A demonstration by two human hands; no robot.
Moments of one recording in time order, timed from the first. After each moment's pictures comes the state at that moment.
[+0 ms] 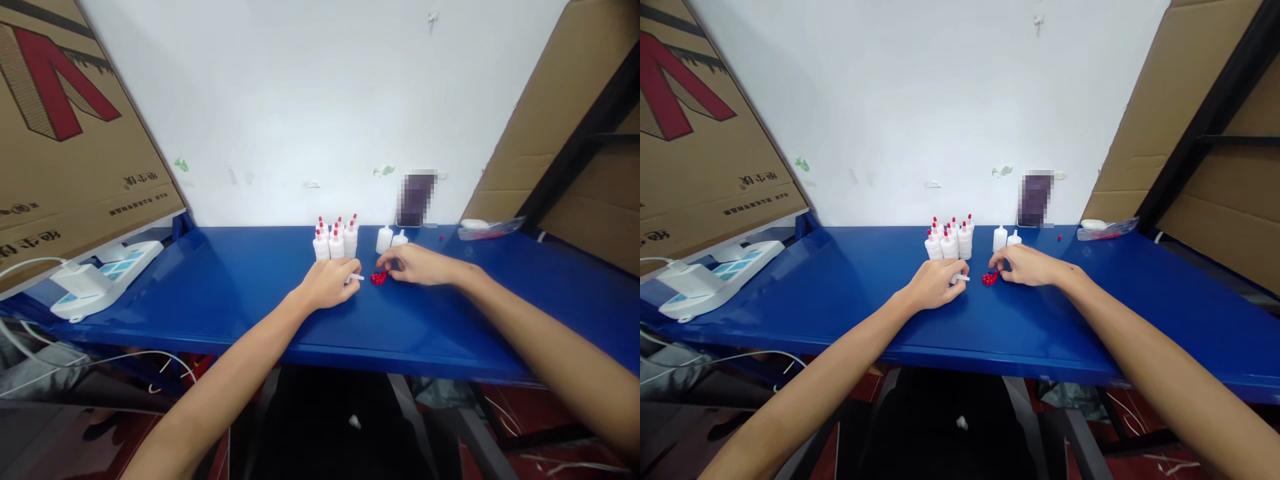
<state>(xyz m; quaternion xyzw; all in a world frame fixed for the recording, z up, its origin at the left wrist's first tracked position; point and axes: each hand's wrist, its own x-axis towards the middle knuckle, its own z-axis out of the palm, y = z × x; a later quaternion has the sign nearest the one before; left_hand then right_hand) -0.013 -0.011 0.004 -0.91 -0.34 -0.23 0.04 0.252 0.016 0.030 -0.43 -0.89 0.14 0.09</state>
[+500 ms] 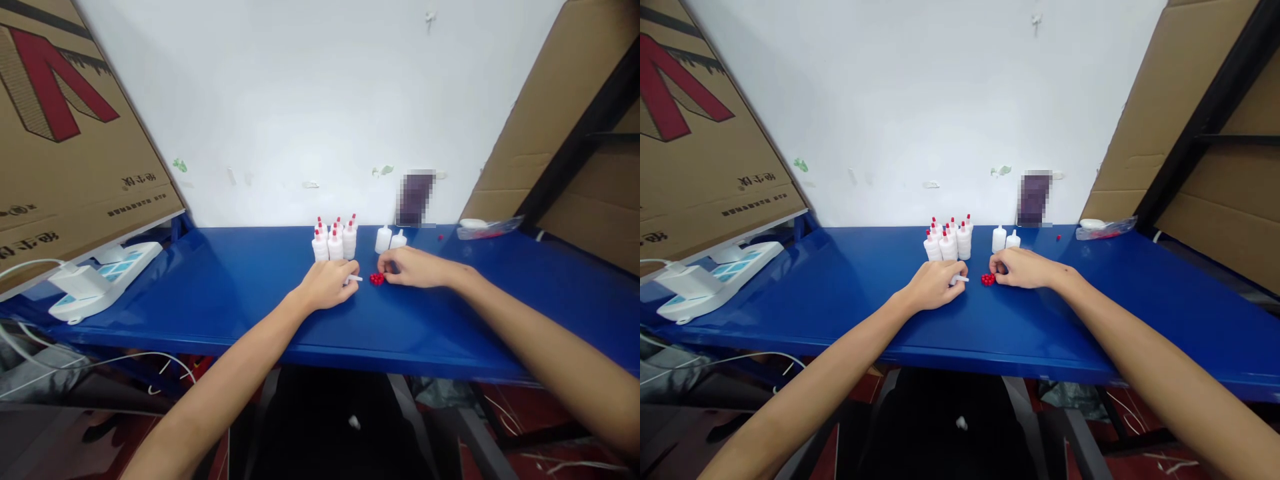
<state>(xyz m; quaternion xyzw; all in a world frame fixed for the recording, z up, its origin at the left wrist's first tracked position) -0.012 -0.012 0.008 -0.91 -0.36 -0.18 0.05 0.243 0.011 0.033 -0.45 -0.88 0.15 0.05</state>
